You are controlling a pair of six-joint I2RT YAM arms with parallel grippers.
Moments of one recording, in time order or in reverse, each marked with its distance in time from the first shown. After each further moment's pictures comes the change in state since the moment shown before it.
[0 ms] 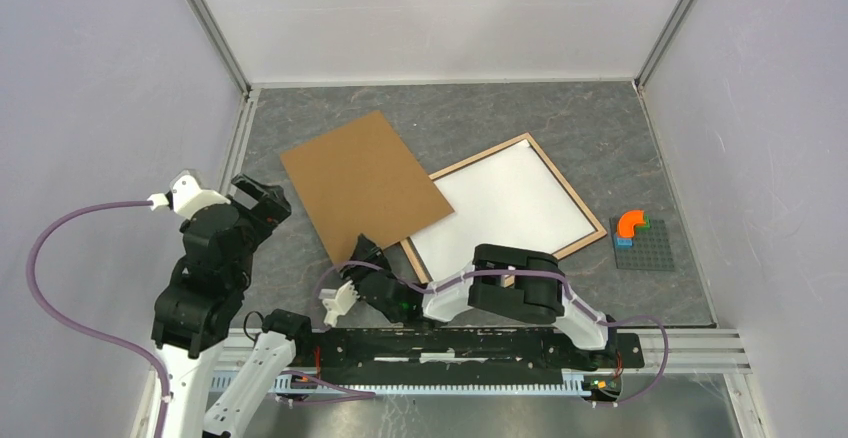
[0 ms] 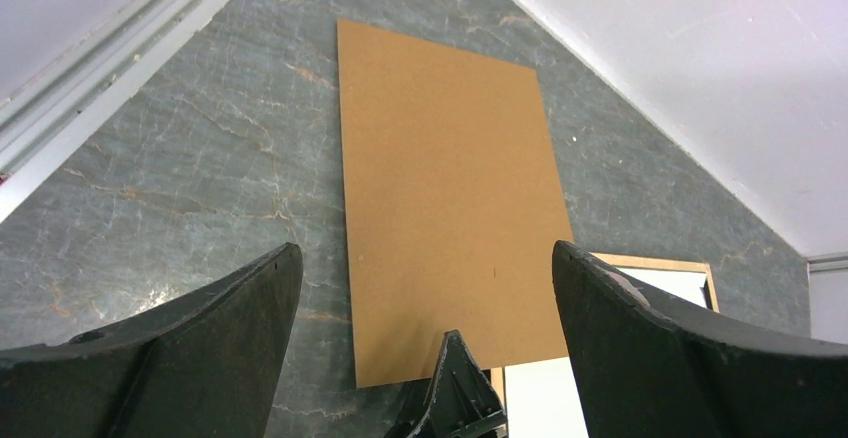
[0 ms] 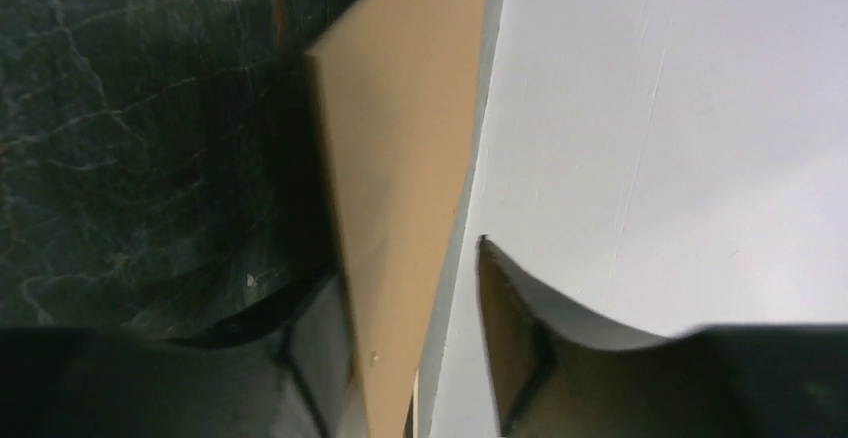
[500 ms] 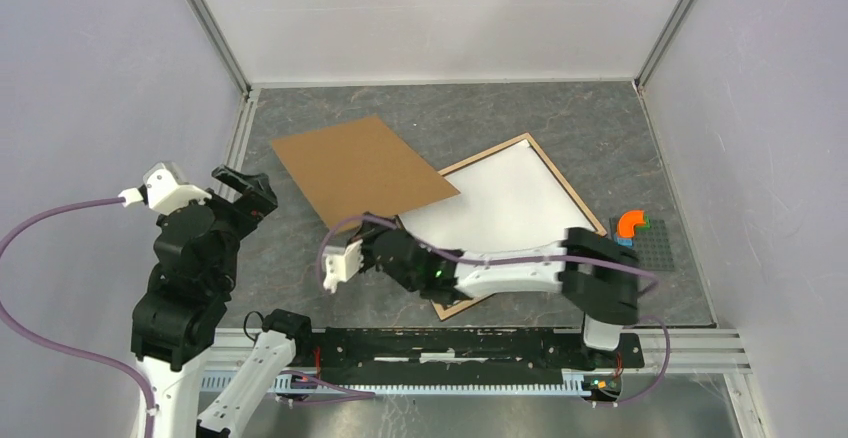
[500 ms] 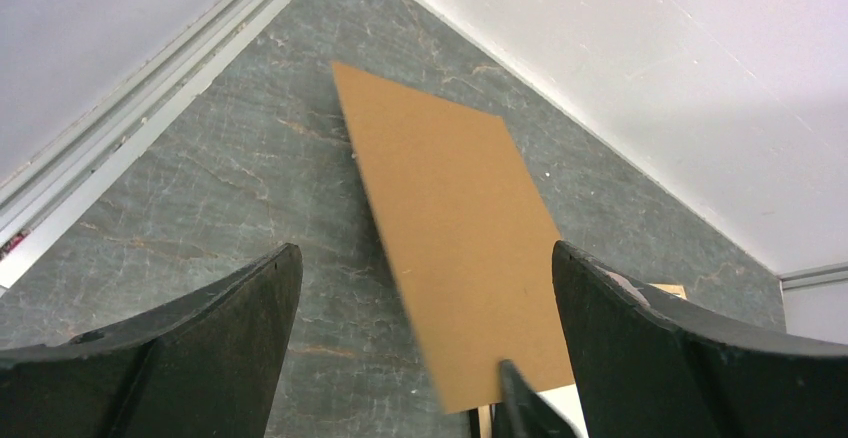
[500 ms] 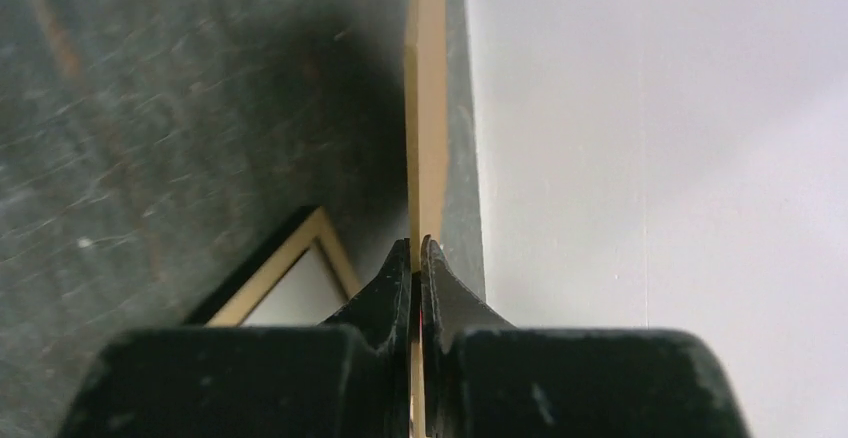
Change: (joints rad) left arm 0.000 0.025 0.135 0.003 -0.021 0.068; right arm -0.056 -0.319 0.010 -0.334 -0.126 0.239
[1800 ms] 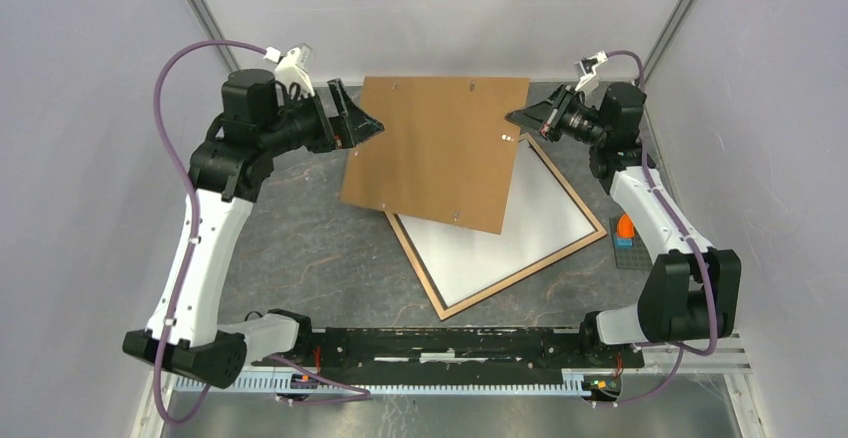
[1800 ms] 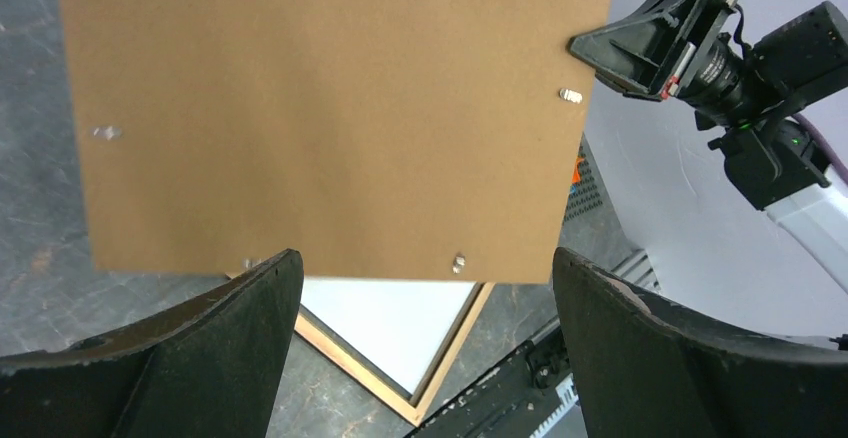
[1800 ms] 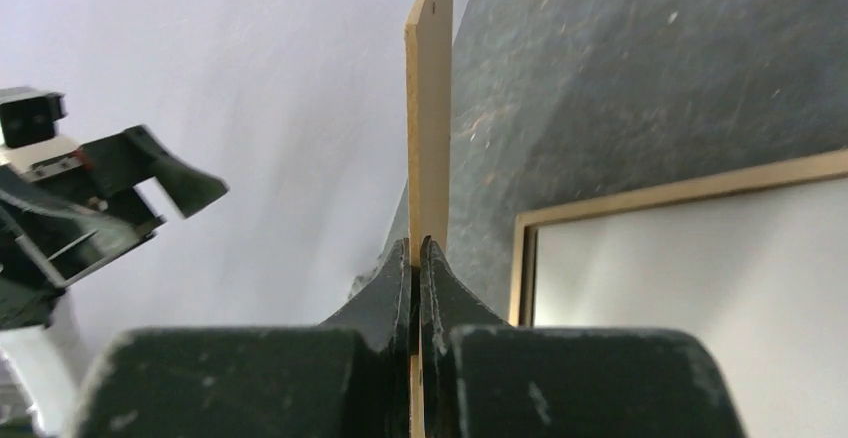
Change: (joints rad) left arm 0.000 0.626 0.372 0.149 0.956 0.194; right arm -1.266 -0.490 -0.026 -0.251 -1.319 1.949
